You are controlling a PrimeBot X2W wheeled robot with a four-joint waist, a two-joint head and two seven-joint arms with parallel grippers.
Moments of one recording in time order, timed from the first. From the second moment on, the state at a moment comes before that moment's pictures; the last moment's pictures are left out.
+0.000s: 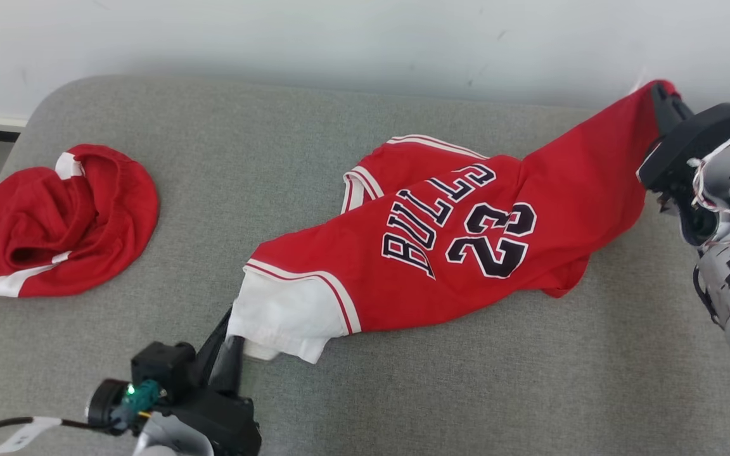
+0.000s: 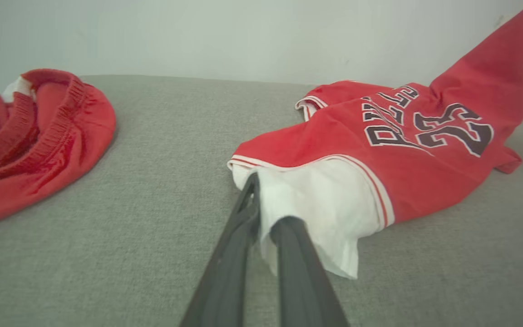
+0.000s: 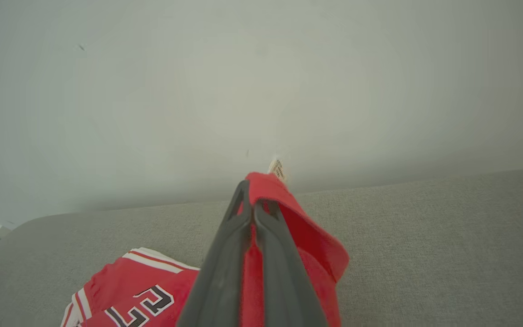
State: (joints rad) left arm -0.28 0.31 -0.45 0.26 -0.51 0.03 -0.13; right arm -1.06 -0.37 0.38 1.08 0.78 0.13 -0.01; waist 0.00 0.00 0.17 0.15
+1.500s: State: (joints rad) left arm -0.02 0.33 -0.31 0.10 -0.43 0.21 -0.26; right arm -0.56 -0.26 0.45 1.03 0.92 0.13 -0.24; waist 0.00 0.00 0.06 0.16
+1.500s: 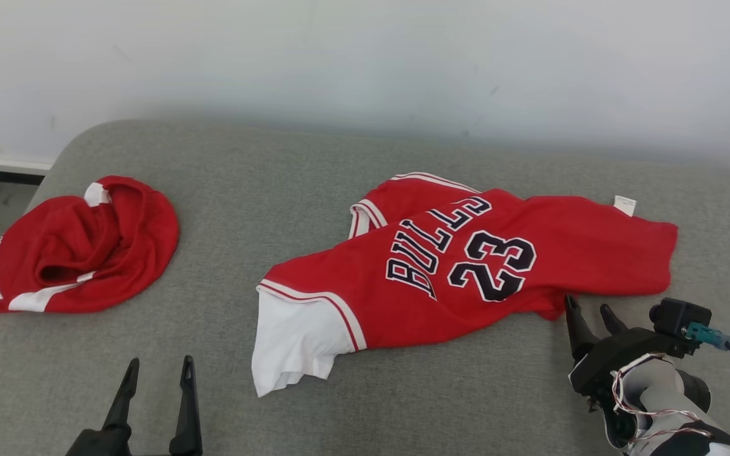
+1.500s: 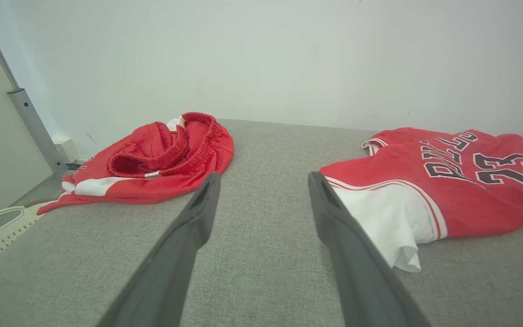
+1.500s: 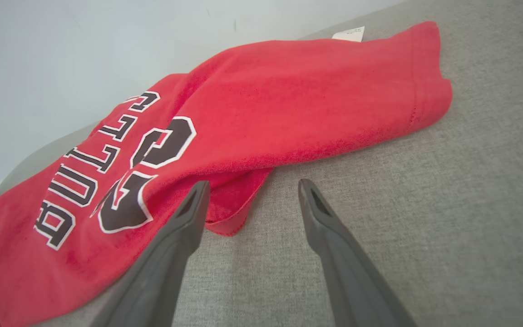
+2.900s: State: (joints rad) left arm 0.05 0.27 -0.24 0.16 -0.41 0.16 -0.26; right arm 0.05 -0.49 0.18 0.15 0.85 0.13 0.07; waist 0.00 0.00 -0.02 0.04
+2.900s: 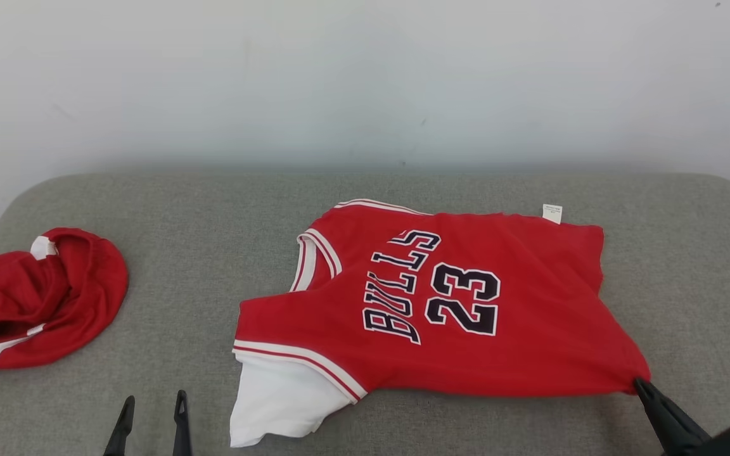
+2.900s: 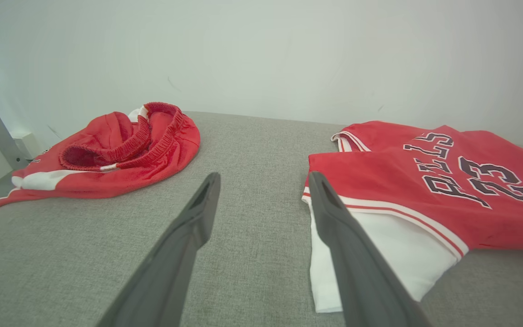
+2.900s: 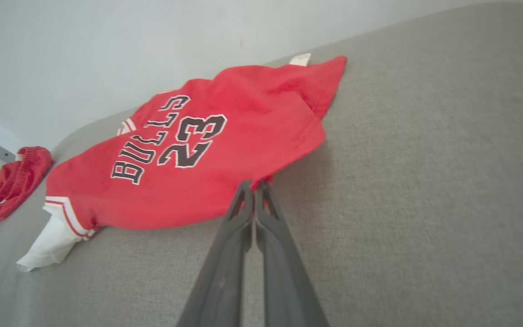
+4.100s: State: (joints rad) left arm -0.03 0.22 -0.26 0.24 -0.38 0.11 -0.26; right arm -0.49 -0.32 0.10 0.71 0.52 0.13 0.14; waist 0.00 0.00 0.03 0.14
